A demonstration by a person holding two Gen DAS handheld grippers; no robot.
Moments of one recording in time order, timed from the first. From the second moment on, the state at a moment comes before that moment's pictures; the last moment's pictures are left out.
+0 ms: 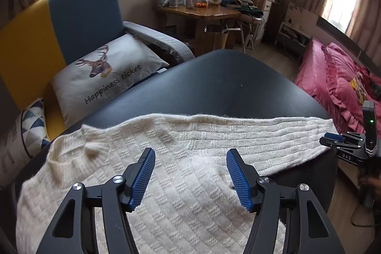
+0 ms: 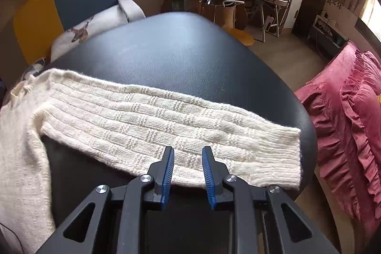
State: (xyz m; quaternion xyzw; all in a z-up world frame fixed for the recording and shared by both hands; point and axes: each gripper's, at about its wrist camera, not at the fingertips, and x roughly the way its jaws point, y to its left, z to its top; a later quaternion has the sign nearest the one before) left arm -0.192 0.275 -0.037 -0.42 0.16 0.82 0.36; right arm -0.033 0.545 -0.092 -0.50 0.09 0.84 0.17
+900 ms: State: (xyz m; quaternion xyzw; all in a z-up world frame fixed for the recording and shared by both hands) left arm -0.208 0.262 -0.090 -0.48 0.05 0.79 0.37; right arm -0.108 0.514 -0.123 -0.46 0.40 0.78 -0.12
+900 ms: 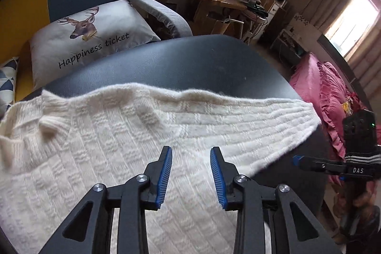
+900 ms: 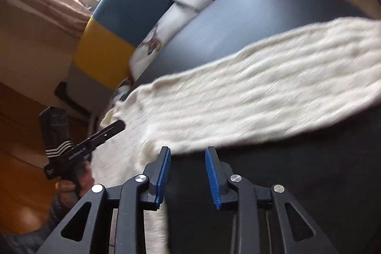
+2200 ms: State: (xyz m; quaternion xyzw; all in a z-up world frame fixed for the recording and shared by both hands) left arm -0.151 0.258 -0.132 -0.53 -0.02 0.75 0.39; right arm -0.170 0.460 -0.134 -0.48 0.10 0.86 0.12
